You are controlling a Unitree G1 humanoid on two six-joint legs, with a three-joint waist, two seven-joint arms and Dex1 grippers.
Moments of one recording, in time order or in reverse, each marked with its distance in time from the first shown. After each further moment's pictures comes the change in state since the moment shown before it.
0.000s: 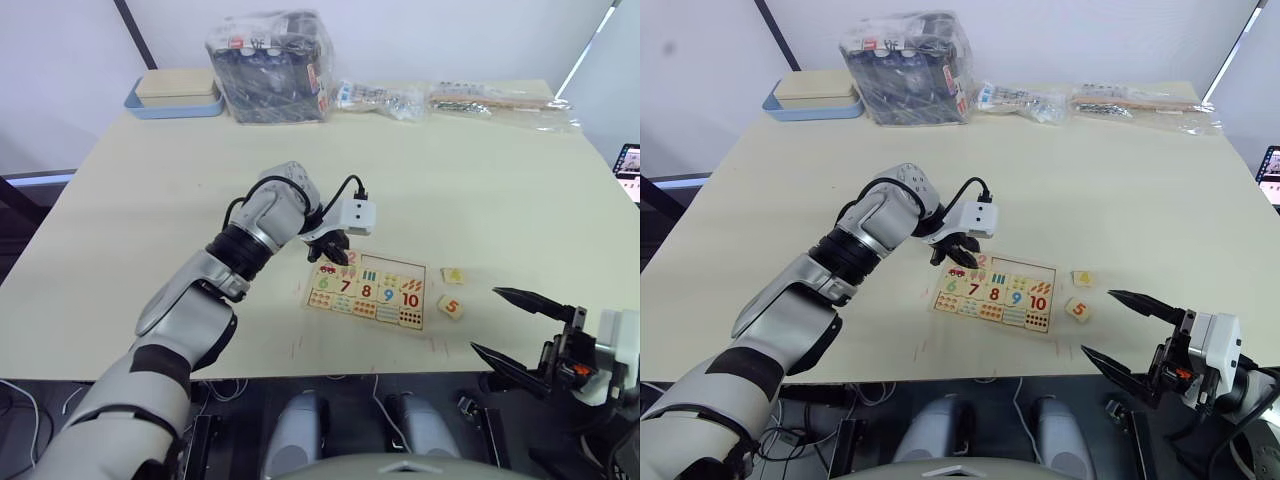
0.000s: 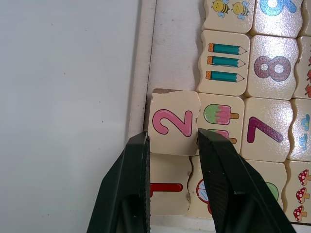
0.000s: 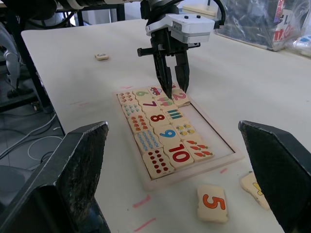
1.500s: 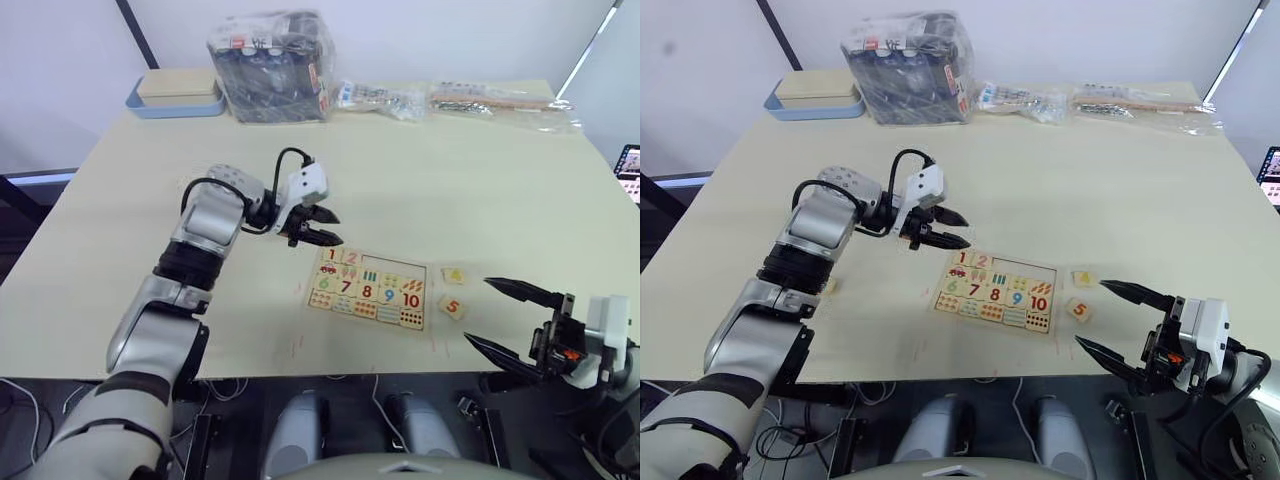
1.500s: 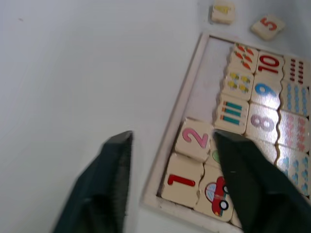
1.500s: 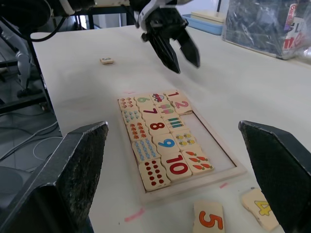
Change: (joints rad) left arm 0.174 0.105 0.344 -0.046 -0.305 -0.086 0.088; right arm -0.116 -0.027 0.050 0.055 0.000 0.004 0.022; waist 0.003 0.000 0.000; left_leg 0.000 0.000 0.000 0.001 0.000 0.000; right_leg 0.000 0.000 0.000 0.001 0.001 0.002
